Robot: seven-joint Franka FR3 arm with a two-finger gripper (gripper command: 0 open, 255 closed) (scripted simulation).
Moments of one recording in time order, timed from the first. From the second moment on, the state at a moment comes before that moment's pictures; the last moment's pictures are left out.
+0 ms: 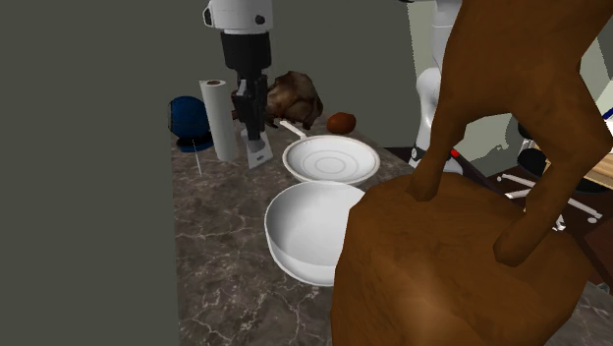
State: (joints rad) arm 0.19 0.27 0.39 -1.52 -0.11 1.78 0.71
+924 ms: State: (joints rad) arm 0.36 0.24 0.49 -1.57 -0.12 1.78 0.99
